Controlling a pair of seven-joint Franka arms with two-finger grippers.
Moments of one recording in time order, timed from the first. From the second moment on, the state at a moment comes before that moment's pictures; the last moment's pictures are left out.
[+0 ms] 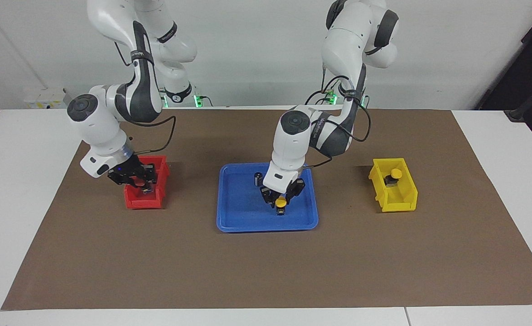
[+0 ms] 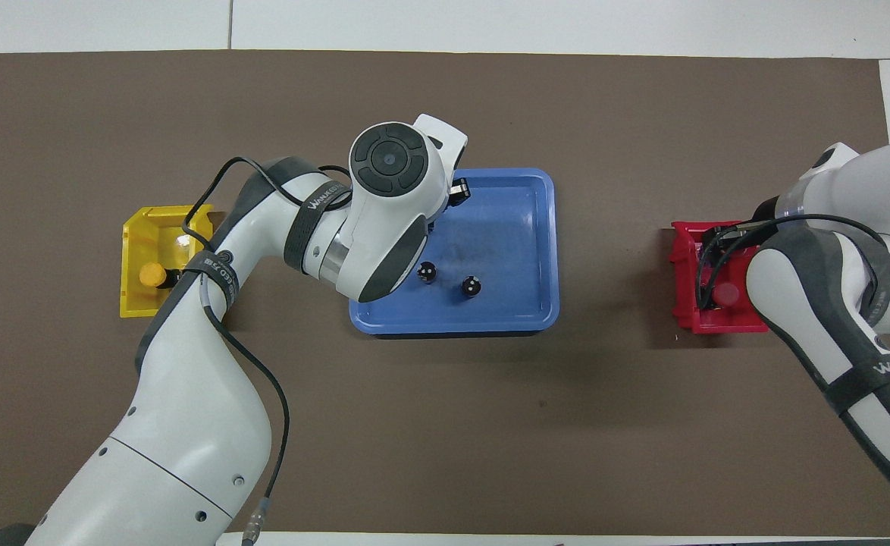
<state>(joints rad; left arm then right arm) -0.66 0.57 0.03 -1.49 -0.01 2.19 -0.84 -0.19 0.13 0.15 -2.07 0.03 2.19 -0.13</state>
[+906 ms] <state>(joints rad) -0.31 0.37 0.08 -1.39 -0.03 1.76 -0.38 -0.19 0.16 0.15 -2.12 0.00 2.29 -0.12</state>
